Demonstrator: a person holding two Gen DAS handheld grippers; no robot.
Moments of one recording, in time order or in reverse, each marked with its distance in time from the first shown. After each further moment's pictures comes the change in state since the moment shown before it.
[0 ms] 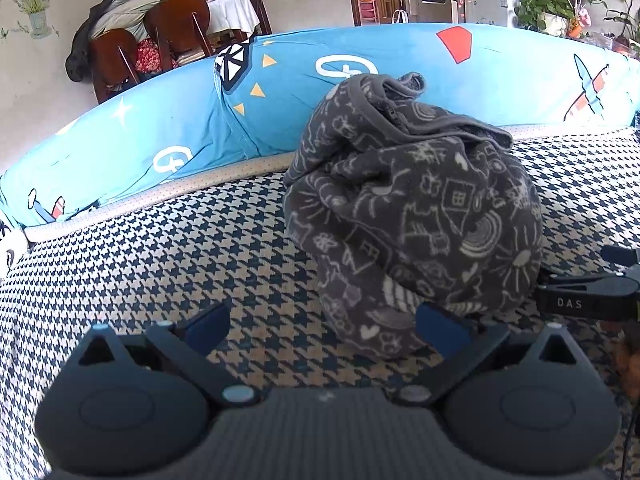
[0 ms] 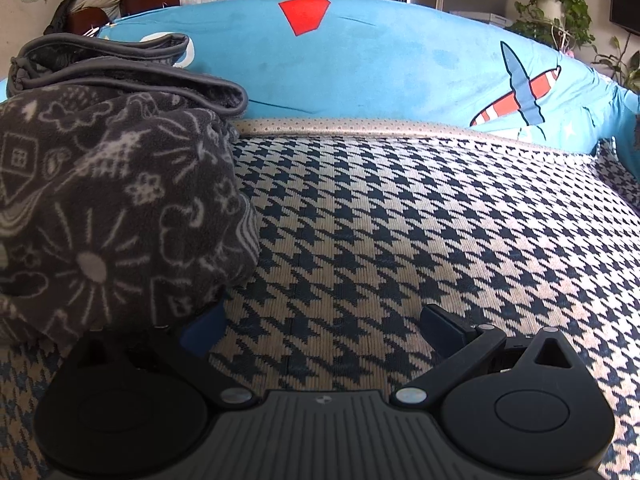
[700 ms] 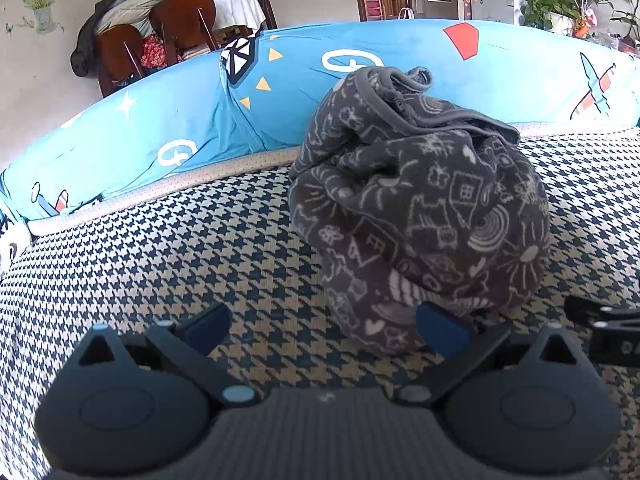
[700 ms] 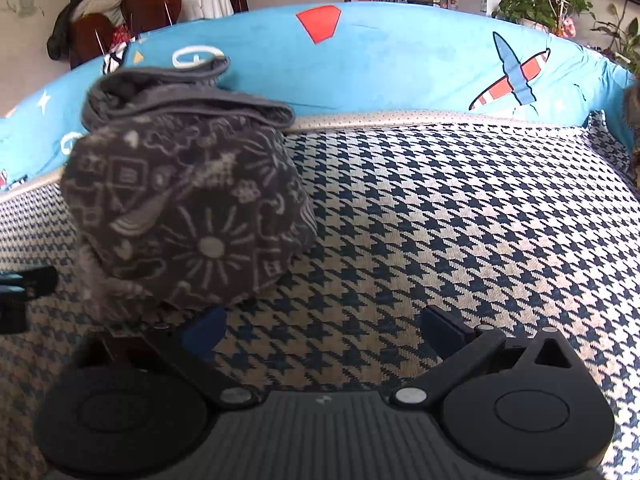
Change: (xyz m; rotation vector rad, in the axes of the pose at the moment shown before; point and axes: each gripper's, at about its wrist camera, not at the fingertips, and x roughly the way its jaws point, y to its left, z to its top) left arm 0.003 0.000 -0.003 -0.017 0.012 0.016; right arm -0.094 0.020 -0.012 0.090 0.074 0.073
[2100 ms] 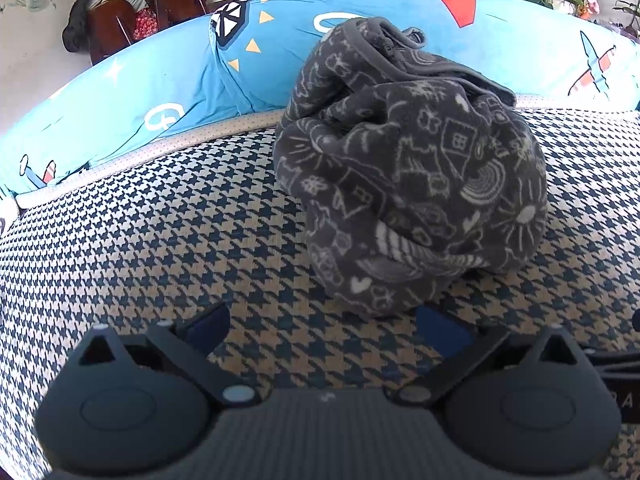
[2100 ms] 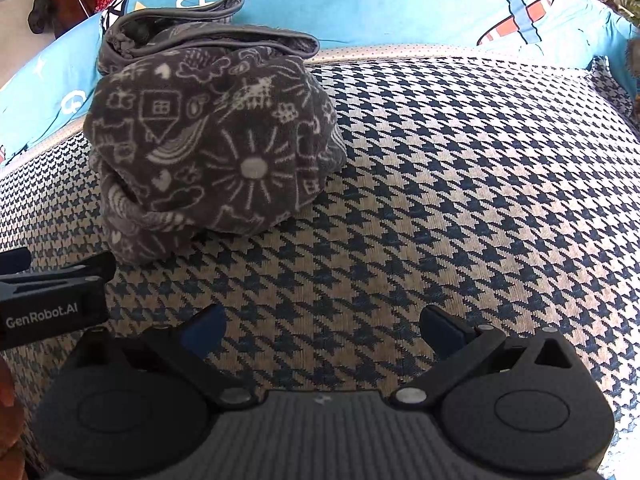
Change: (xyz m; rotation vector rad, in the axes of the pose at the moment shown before) left arm 0.011 -0.004 -0.013 -0.014 0.076 -0.029; right arm 0.006 0.022 -0.005 0.024 0.206 -0.007
